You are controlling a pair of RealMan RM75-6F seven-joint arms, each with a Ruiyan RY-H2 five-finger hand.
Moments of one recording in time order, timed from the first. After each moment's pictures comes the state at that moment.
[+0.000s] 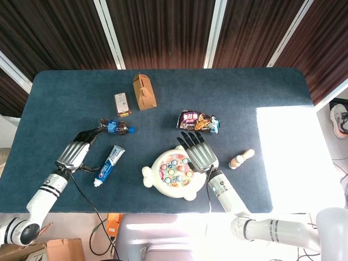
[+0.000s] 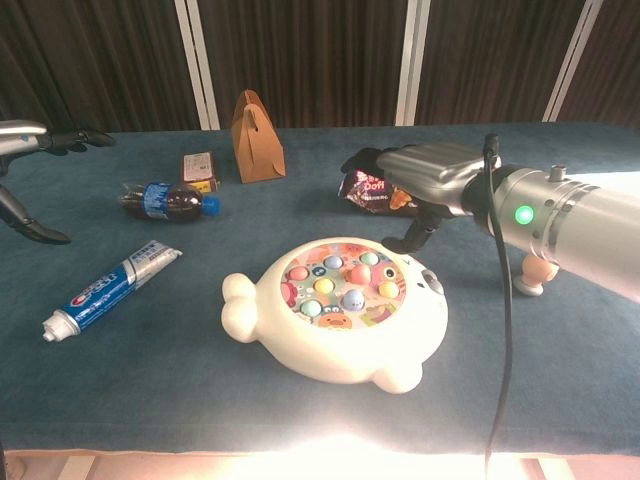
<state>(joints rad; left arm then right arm) -0.63 -1.17 -0.16 -1.62 1.13 0.86 0.08 0.78 -1.62 0.27 -1.59 -0.94 0.97 -0.80</state>
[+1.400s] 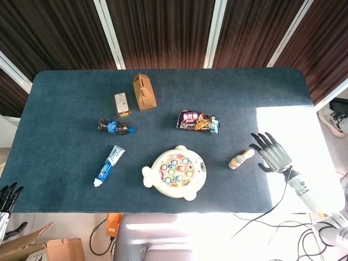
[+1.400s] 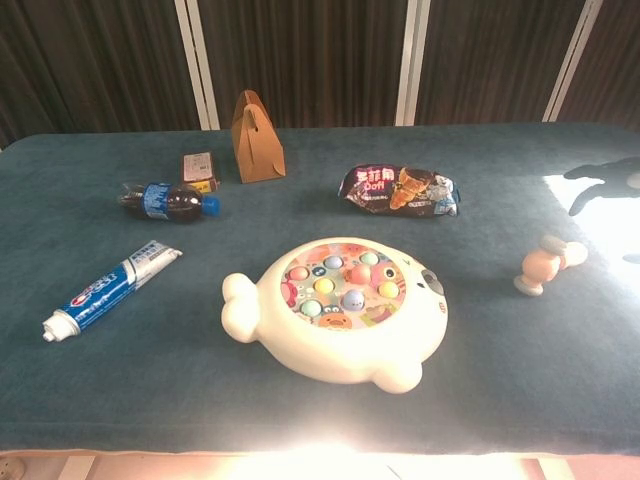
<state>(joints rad) 0.02 -1.27 0.11 -1.08 1.59 1.63 -0.15 0.55 -1.39 -0.04 -0.96 -1.60 1.03 0.19</state>
